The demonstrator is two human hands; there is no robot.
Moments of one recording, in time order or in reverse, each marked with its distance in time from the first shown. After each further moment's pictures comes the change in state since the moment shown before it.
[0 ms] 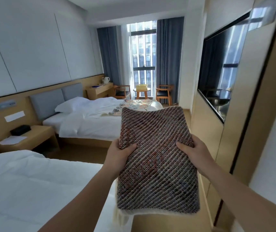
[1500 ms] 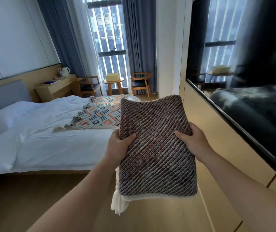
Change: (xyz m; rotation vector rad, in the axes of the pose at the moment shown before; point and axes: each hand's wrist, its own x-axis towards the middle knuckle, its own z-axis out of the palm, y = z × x) left_hand 0.688 -0.083 0.201 -0.003 -0.132 -0.028; right_hand 0.641 0.177 -0.068 -0.127 0.213 0.056
